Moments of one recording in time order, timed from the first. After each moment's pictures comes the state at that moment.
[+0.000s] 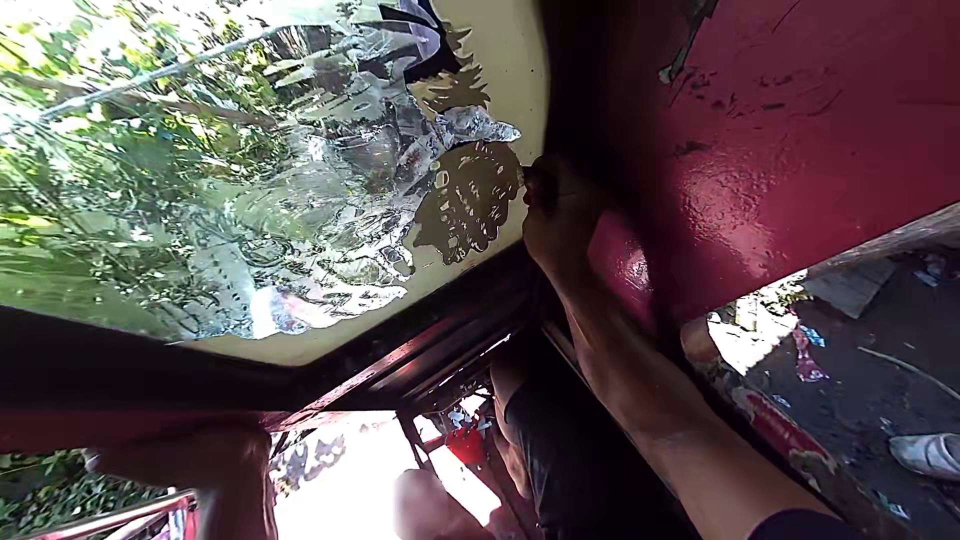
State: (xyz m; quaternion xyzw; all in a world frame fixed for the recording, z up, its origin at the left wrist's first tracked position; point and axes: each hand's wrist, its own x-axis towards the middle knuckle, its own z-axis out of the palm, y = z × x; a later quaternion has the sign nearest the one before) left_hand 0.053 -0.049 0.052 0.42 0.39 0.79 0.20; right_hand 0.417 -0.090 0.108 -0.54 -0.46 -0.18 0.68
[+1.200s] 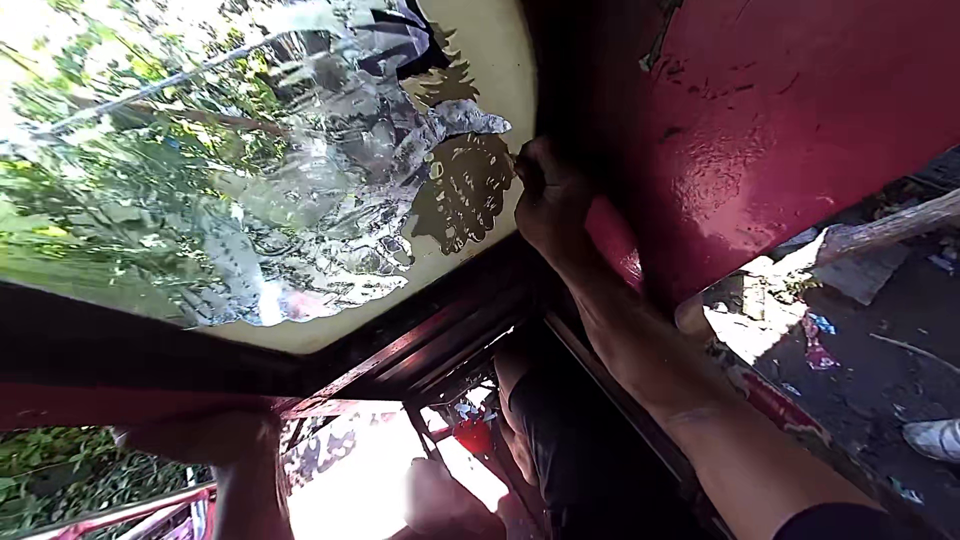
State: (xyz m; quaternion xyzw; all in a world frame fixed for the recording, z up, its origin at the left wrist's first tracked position) left_hand 0.053 -0.051 0.059 0.42 0.39 0.78 0.24; right_hand 0.420 -0.090 0.115 -0.50 -0.51 -0.27 0.65
